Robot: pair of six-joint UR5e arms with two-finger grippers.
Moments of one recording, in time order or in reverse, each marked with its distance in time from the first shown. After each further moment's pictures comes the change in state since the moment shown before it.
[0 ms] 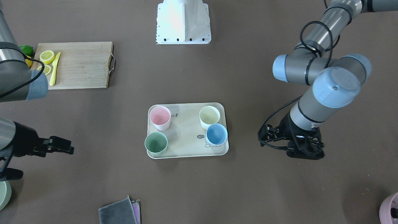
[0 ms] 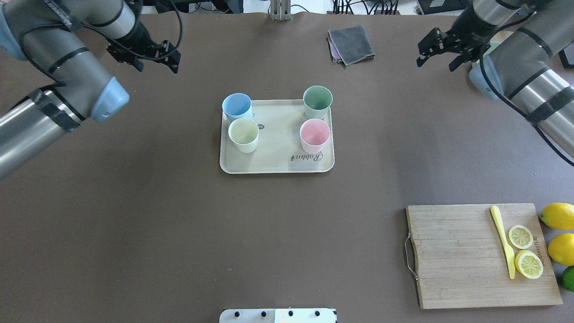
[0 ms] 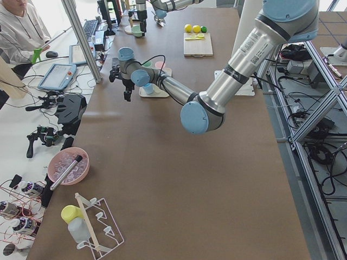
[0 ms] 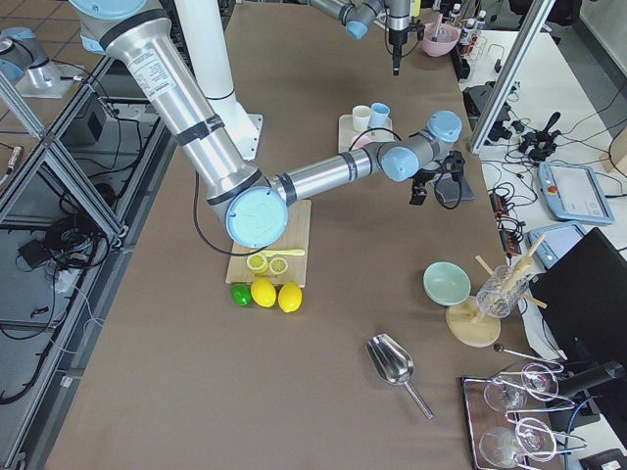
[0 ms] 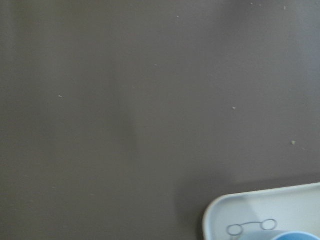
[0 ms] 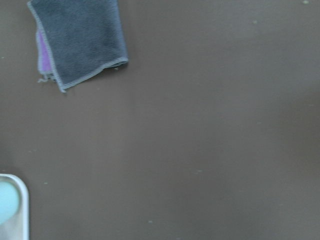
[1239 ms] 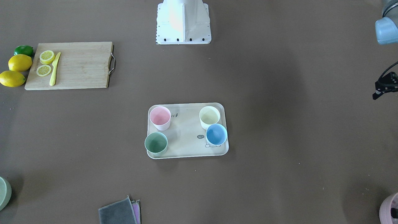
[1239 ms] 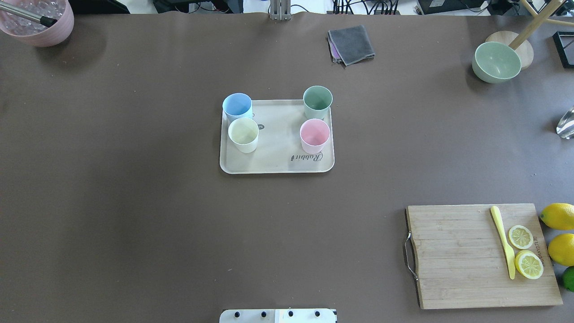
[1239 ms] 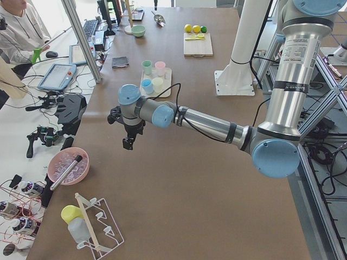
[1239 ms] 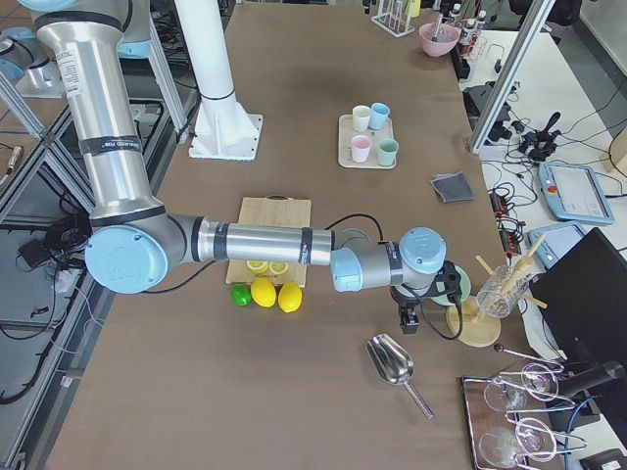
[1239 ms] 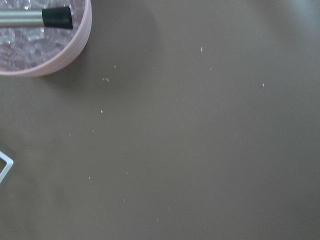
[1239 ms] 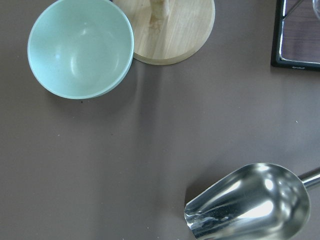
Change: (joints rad) left arm -0.328 0.503 -0.338 0.157 -0.127 0.659; right arm 0.363 -0.347 0.010 -0.010 -0.024 -0.581
